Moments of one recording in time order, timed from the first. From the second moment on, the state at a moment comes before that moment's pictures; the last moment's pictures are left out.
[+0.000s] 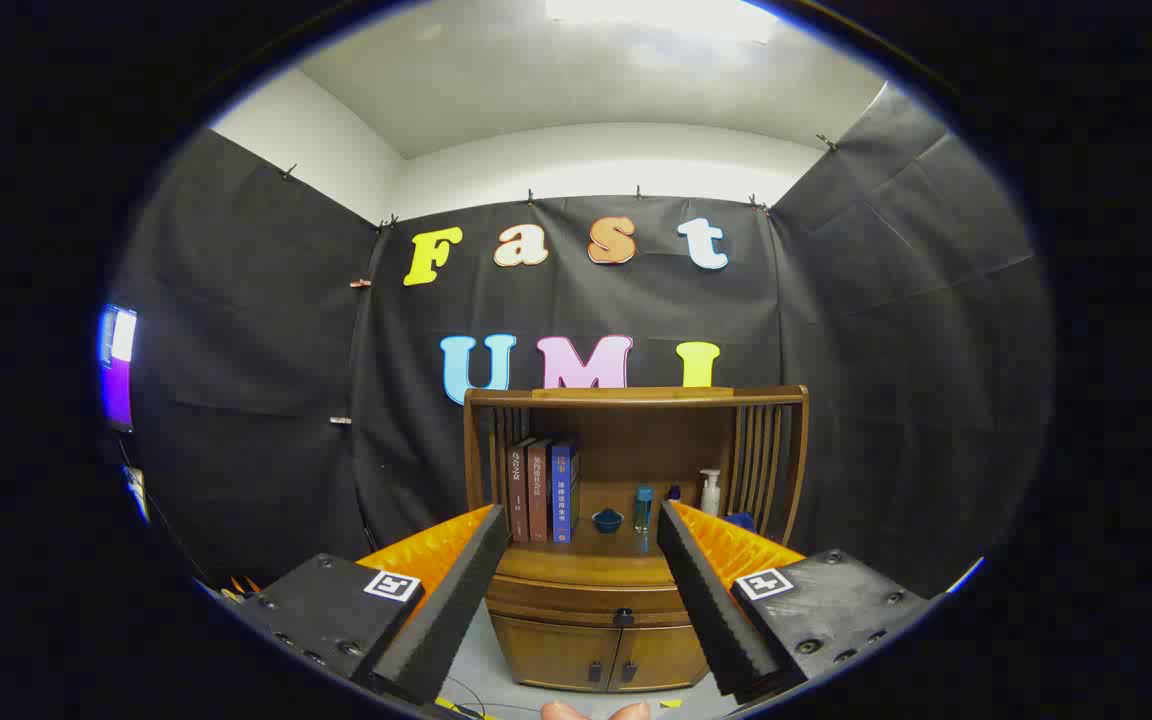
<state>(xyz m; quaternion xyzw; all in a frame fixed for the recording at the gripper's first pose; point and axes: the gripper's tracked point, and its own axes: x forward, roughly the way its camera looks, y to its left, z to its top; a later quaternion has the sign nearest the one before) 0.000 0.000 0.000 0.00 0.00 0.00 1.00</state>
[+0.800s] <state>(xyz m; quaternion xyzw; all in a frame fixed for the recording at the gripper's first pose) 0.004 0.004 0.007 -0.01 0.00 0.00 1.00</state>
